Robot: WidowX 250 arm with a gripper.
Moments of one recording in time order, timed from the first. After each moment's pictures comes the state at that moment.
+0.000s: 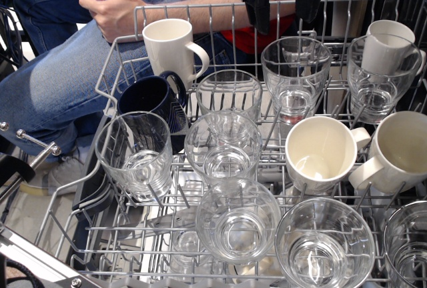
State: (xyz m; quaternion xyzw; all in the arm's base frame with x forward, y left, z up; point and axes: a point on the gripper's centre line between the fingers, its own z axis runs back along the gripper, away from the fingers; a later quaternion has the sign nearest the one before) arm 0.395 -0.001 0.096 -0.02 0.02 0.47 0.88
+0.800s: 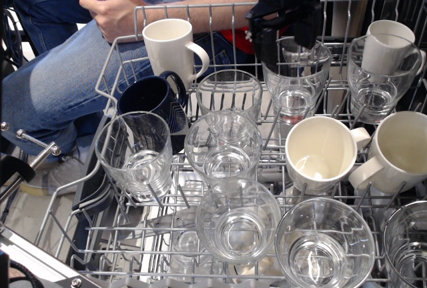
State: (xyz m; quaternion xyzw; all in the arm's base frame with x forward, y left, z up) arm 0.404 -0.009 0.060 -0.05 0.00 0.54 0.84
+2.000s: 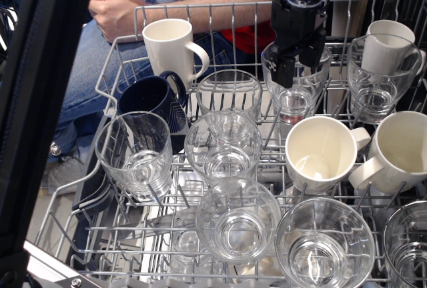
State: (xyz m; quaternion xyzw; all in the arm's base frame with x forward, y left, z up) arm 0.438 -0.011 -0.005 -0.01 -0.03 0.63 0.78
